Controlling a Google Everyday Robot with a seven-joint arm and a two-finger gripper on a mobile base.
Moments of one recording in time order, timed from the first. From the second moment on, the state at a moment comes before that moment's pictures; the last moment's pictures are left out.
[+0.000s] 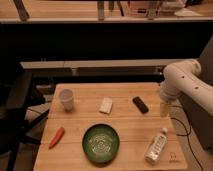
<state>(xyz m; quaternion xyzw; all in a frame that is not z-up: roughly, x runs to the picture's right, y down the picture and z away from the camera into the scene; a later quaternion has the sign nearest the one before) 0.297 0.064 0.746 -0.27 0.01 0.01 0.96</state>
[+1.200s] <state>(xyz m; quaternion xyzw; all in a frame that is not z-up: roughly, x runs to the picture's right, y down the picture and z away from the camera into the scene) 0.303 0.045 0.794 -0.27 -0.01 0.01 0.96</state>
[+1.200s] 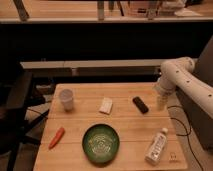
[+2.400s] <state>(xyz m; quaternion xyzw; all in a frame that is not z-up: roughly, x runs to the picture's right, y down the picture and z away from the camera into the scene) 0.304 0.043 0.834 -0.27 -0.02 0.01 0.96</state>
